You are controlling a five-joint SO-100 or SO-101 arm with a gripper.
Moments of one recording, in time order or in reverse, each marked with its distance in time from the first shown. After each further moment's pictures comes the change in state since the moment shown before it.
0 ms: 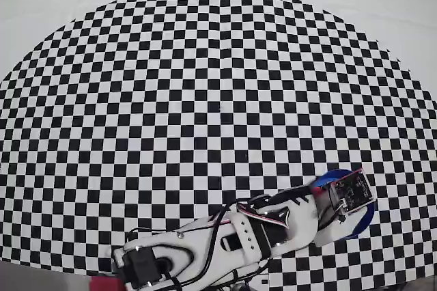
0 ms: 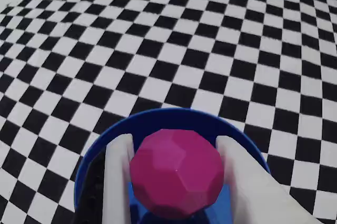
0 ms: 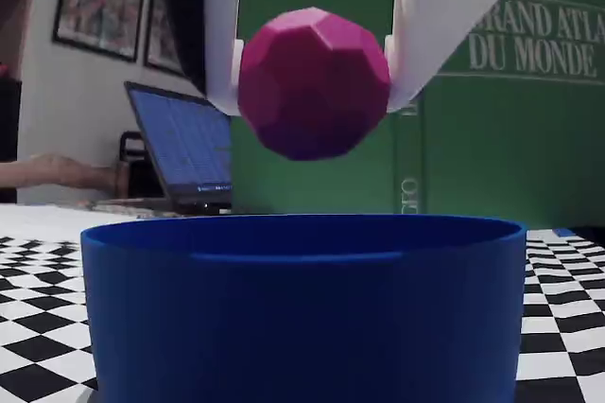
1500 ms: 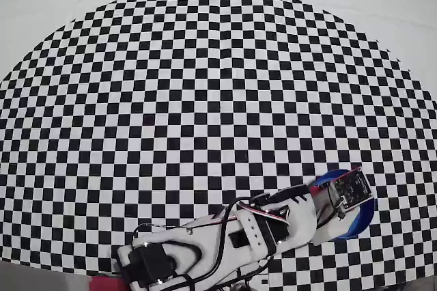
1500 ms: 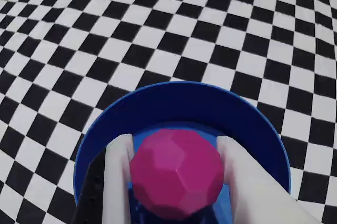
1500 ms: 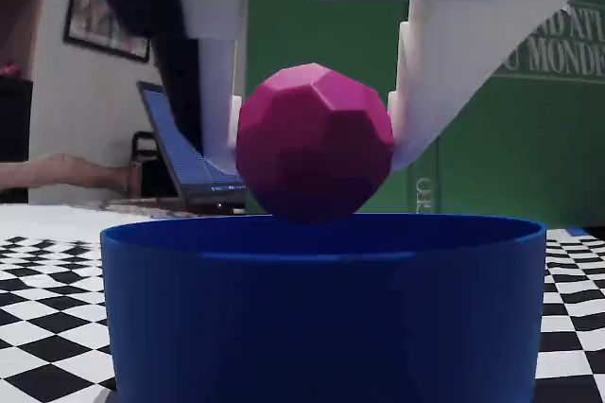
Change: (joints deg) arm -1.3 -7.5 -0.2 -3.2 0.0
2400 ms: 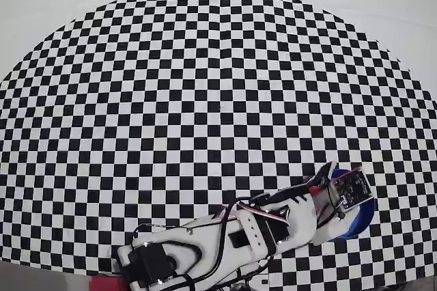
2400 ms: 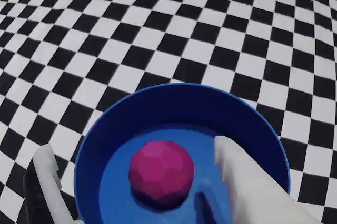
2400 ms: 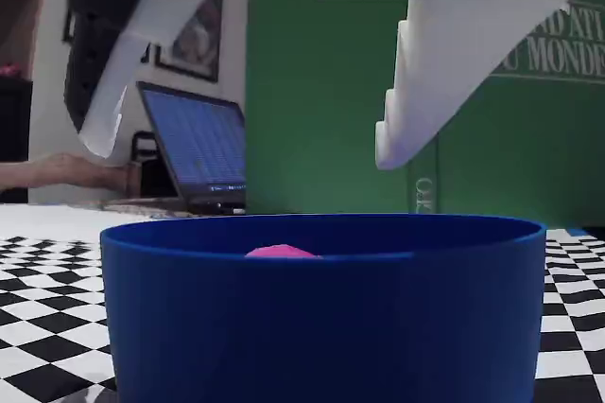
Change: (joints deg) arm -0.1 0.0 0.0 -0.7 0.1
